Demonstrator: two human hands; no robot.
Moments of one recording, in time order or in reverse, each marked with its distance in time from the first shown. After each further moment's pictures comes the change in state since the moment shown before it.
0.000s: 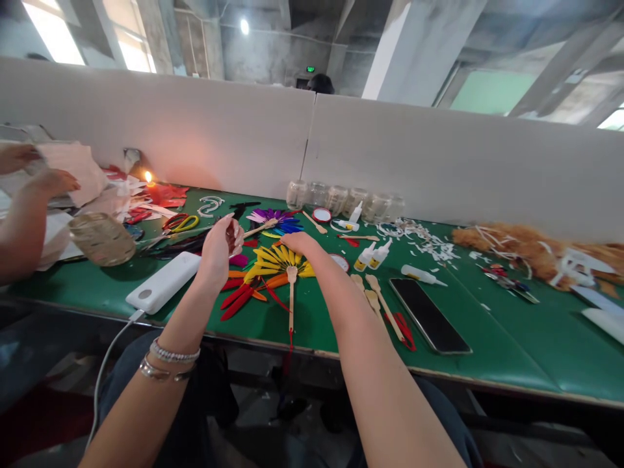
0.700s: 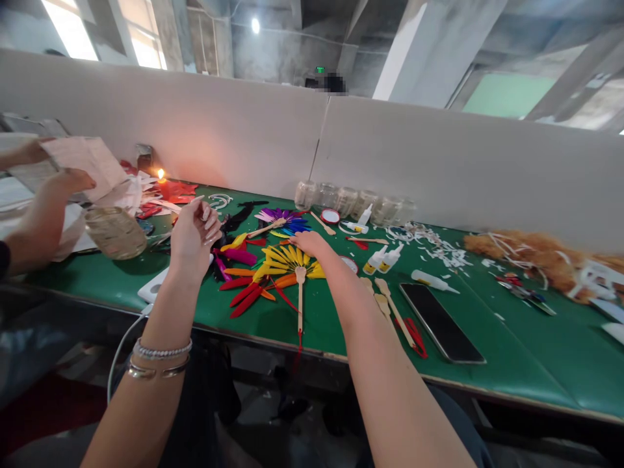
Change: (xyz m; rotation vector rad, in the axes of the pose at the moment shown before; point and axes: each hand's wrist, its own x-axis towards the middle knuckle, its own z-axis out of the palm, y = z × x) left_hand 0.005 0.042 -0.034 -0.121 0.028 0.075; right_hand 0.000 0.015 0.014 -0.207 0.124 -0.128
